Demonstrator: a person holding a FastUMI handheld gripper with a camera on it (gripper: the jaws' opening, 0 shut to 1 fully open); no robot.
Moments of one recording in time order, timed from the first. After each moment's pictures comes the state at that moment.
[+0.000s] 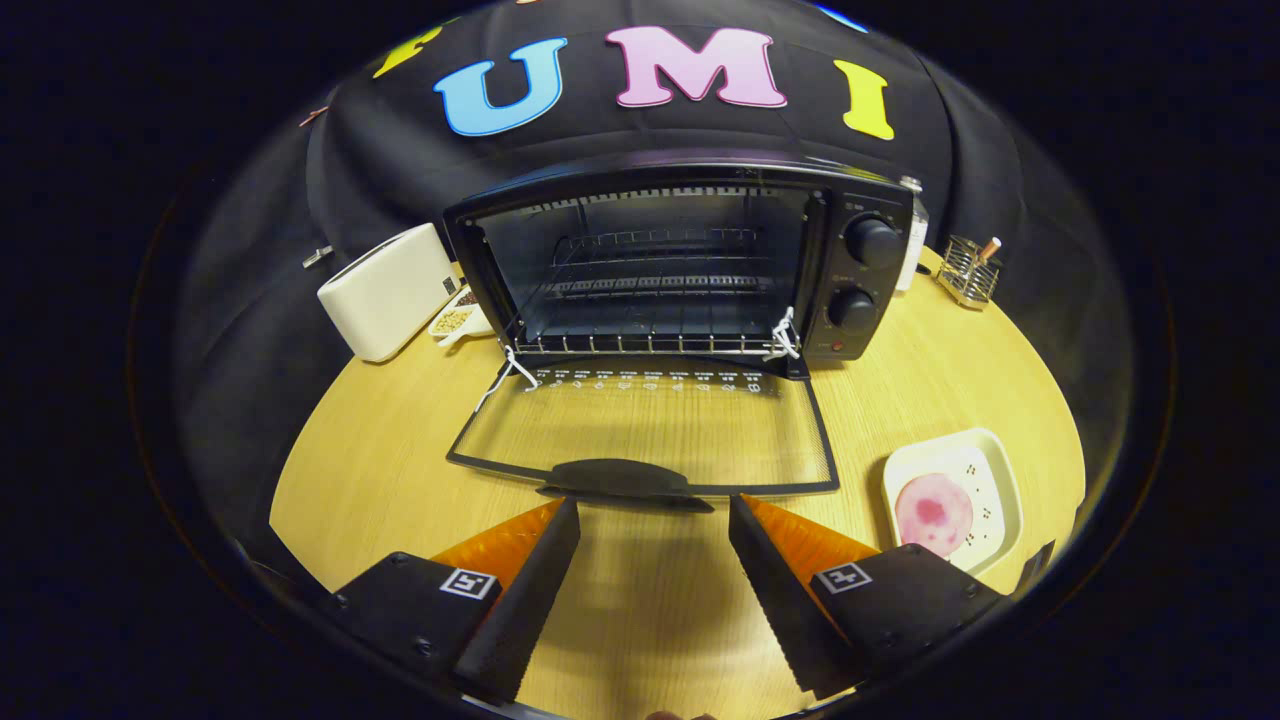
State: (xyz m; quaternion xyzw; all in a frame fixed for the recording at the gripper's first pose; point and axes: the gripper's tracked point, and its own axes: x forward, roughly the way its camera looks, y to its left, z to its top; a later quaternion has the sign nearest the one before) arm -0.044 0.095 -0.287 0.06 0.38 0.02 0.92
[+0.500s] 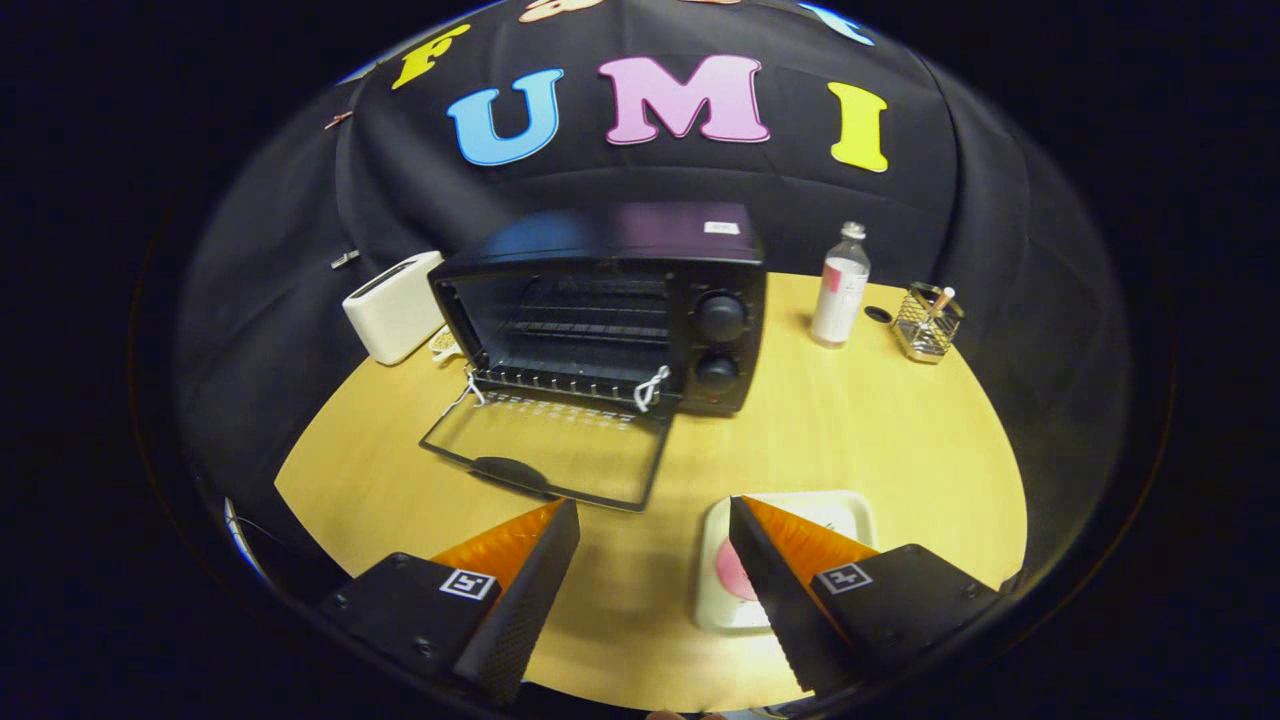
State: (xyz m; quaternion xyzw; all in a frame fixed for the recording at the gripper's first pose) arm -0.063 -0.042 -0.213 0.03 0.36 0.06 0.93
